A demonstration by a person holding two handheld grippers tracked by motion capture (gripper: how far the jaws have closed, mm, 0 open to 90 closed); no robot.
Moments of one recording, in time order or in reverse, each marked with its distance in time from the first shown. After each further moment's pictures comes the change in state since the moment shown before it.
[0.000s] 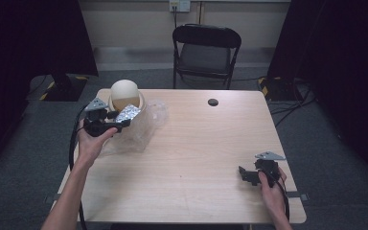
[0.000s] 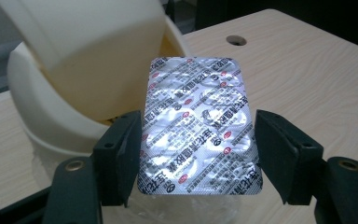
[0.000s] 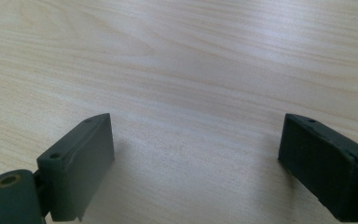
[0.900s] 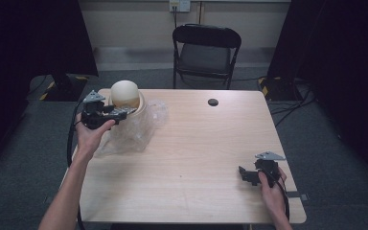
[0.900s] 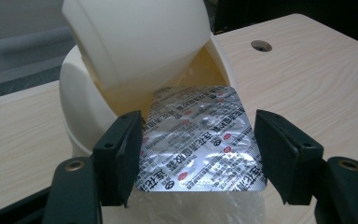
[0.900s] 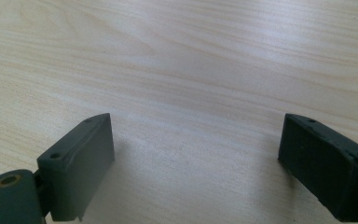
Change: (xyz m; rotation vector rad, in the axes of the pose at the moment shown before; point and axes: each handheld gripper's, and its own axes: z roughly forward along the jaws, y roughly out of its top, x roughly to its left) left arm 0.014 0.013 0.001 0.009 0.064 -0.048; right arm 0.000 0.000 0.000 0.001 0.001 0.000
